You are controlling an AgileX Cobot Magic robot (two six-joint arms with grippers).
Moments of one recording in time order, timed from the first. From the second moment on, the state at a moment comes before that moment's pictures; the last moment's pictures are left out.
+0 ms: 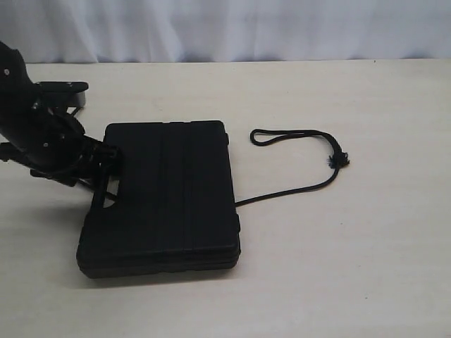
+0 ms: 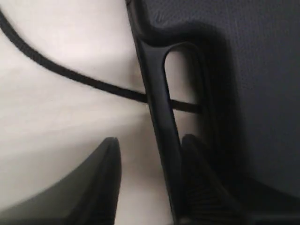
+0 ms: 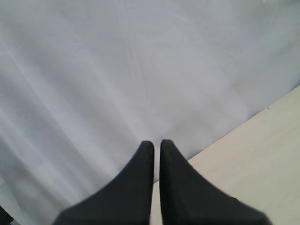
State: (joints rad) left arm -0.11 1.75 -0.97 -0.15 0.67 -0.05; right arm 0.06 0.00 0.00 0.62 -0.07 0.07
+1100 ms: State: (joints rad) left arm -0.11 1.93 -1.23 -0.24 0.68 -0.01; right arm 0.06 0.00 -0.08 0.62 0.15 -0.07
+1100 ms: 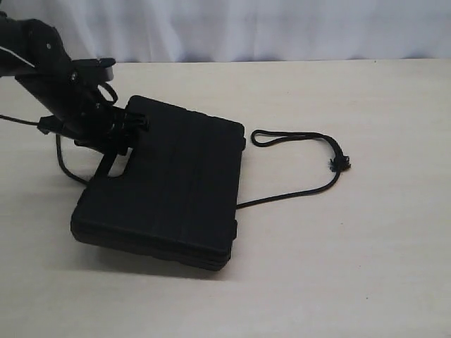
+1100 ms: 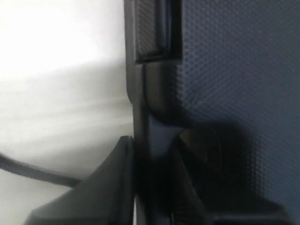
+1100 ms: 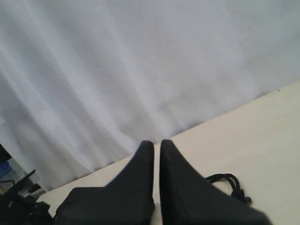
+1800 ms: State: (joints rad) left arm -0.11 1.93 -1.48 -0.32 1.02 0.03; right arm 0.09 0.75 -0.49 1.57 0.78 -1.38
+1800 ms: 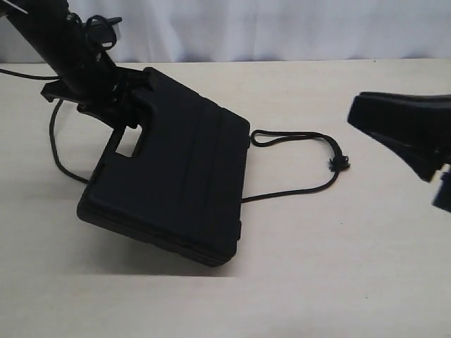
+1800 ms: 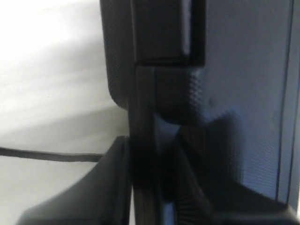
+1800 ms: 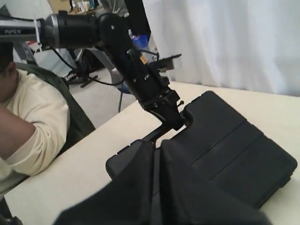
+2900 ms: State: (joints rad) left arm -0.11 1.93 -1.48 -0.74 1.04 0.12; right arm 1.42 1.61 -0.53 1.23 -1.06 -1.12
